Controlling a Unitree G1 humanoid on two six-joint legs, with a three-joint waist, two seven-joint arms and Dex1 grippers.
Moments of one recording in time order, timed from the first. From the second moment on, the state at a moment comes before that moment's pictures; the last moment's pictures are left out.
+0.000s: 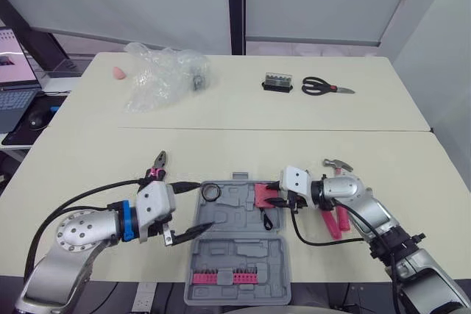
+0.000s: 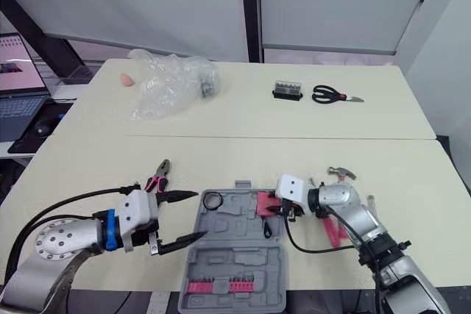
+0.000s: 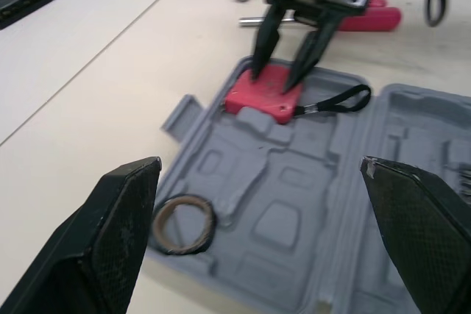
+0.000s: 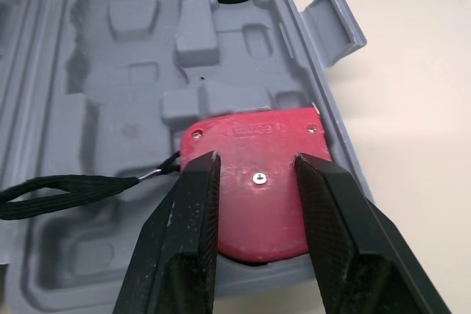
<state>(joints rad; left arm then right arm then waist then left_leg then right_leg) 0.18 0.77 0.18 -0.37 -0.37 0.14 -0.99 -0.35 -0.48 0.36 0.09 0.03 0.12 1.00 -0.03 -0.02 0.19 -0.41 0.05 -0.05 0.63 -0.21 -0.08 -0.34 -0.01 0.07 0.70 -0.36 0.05</state>
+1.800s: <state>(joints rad) 0.42 0.53 0.61 -0.25 -0.53 0.45 -0.66 -0.36 -0.85 0.08 -0.37 0.40 0.43 1.14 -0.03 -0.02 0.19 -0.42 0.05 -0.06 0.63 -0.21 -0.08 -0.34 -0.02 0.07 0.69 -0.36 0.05</state>
